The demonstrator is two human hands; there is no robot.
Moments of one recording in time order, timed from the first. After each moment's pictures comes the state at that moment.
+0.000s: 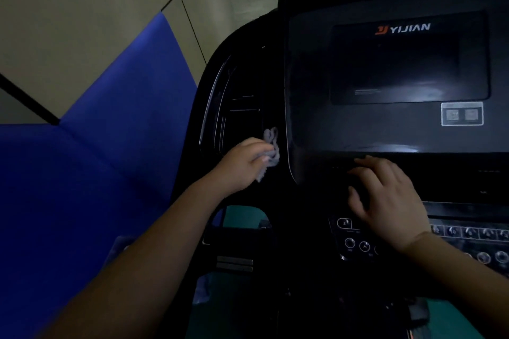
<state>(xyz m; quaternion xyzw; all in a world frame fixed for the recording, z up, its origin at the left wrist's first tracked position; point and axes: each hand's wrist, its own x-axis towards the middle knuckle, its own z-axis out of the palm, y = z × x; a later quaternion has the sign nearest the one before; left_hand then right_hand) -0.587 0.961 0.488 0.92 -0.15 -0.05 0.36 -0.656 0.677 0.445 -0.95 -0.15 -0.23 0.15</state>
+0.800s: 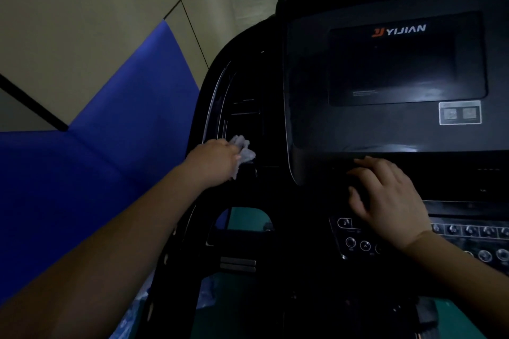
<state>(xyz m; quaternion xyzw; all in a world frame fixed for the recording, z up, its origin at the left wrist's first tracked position) -0.574 0.999 0.513 0.98 -0.13 -0.13 -0.05 -0.654 0.673 0.442 -0.95 -0.16 -0.21 0.15</state>
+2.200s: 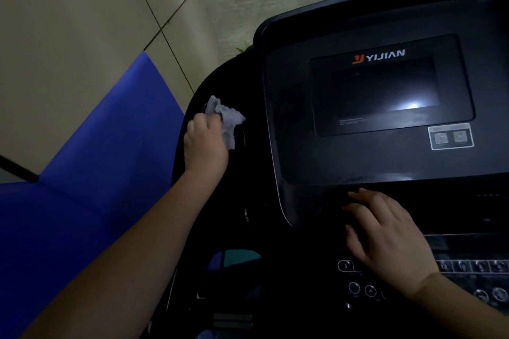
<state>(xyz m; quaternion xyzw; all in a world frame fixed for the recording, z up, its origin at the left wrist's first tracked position) -0.486 0.973 0.524 0.97 -0.04 0.24 0.01 -0.656 0.676 0.445 -0.95 -0.15 -0.22 0.15</state>
